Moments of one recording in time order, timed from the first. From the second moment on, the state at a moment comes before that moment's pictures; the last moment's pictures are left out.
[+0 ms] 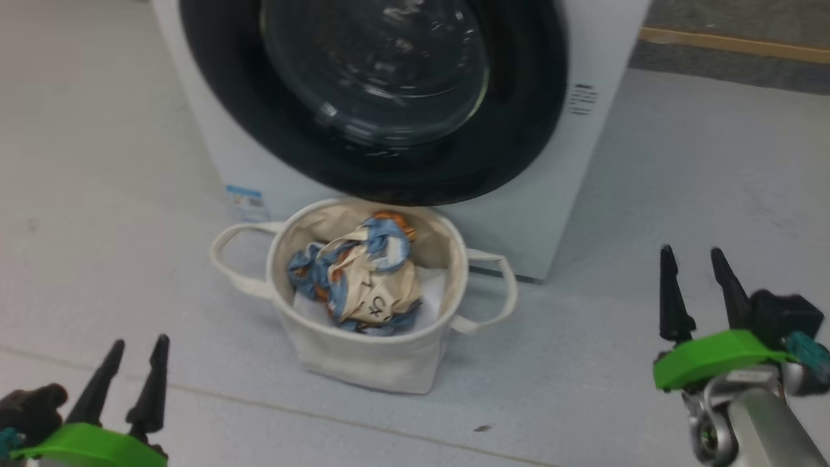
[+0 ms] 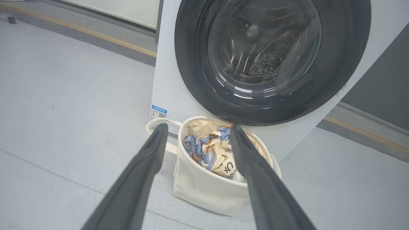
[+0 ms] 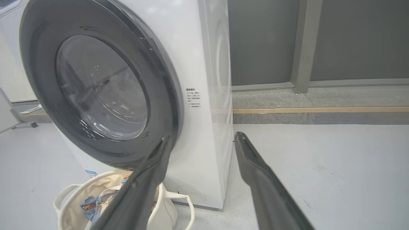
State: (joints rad) left arm -0.16 0.45 -0.24 0.40 -0.74 -0.13 -0.25; right arm -0.27 -0.18 0.10 0.37 0.34 0.13 -0.26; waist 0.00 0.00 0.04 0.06
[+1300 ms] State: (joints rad) left arm -0.11 0.54 -0.18 0.40 -0.66 -0.13 -0.25; right arm -0.09 -0.20 0.12 0.29 0.36 0.13 -0.26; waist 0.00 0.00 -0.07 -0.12
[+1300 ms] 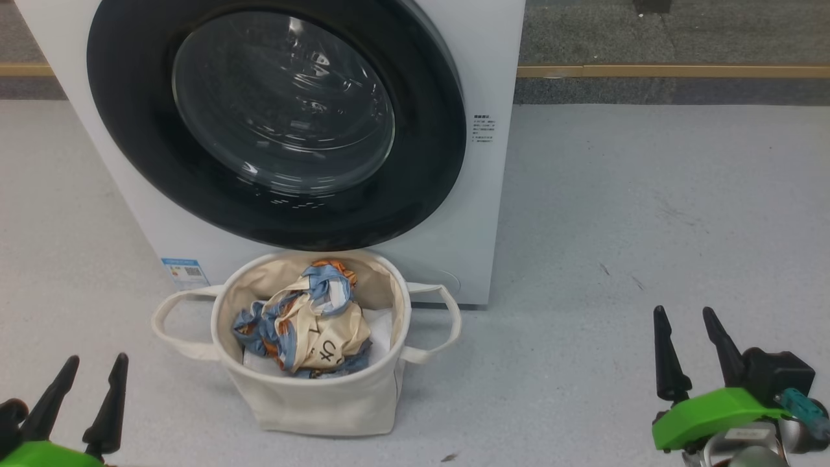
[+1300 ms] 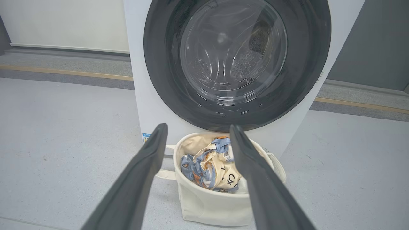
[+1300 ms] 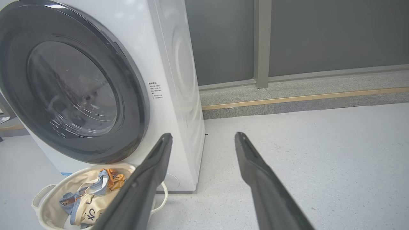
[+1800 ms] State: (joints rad) left arm -0.13 0.55 -0.20 0.40 -0.66 -0.13 -0.25; right arm -0.09 -0.20 0.11 0.29 0.36 0.13 -0.26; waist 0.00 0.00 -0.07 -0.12
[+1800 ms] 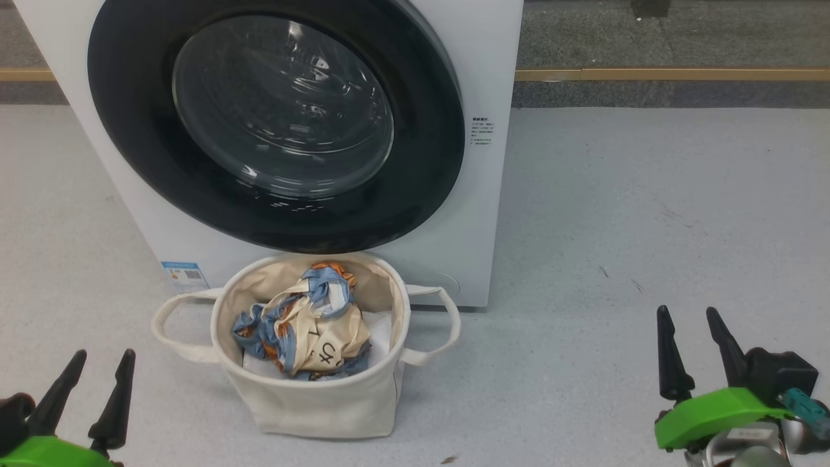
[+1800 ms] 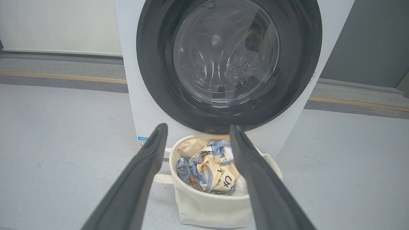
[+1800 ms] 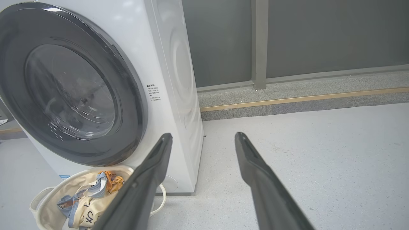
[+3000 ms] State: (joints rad) left arm -0.15 0.56 -0.22 0.41 -0.68 -0.13 -0.25; right arm -0.09 -0.19 0.10 0.32 0.35 0.13 -0.26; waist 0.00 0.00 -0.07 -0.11
